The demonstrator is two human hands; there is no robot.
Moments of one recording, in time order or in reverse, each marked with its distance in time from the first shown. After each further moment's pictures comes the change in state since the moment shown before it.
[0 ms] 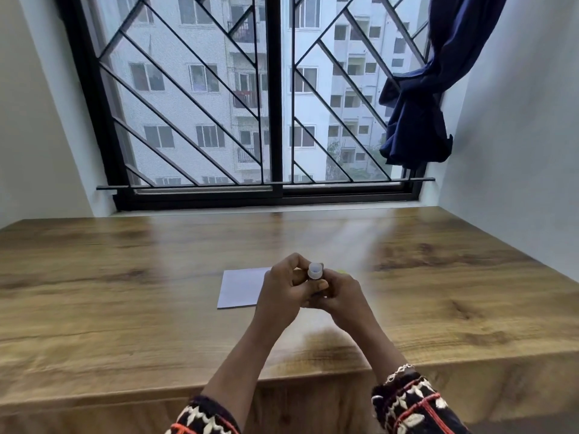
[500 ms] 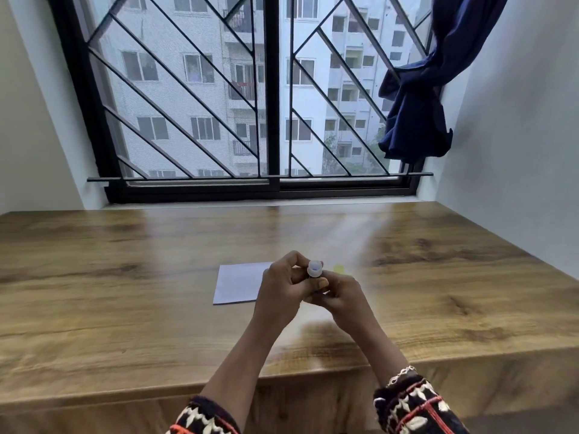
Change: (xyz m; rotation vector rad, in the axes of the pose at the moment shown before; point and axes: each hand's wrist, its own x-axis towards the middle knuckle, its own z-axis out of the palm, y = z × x) left_hand 0.002 -0.008 0.002 -0.048 0.009 -0.025; right_hand -0.003 0.009 0.000 0.006 -0.030 0.011
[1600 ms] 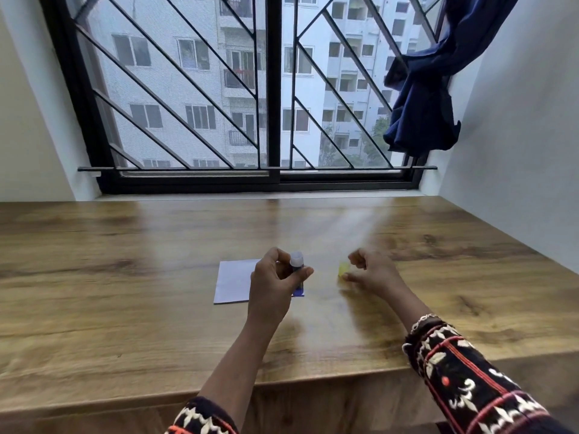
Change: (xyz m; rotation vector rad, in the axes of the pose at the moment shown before) left_hand 0.014 -0.024 -0.011 -0.063 0.171 -0.064; right_hand 0.058 0.038 -0.056 -0.594 0.062 0.267
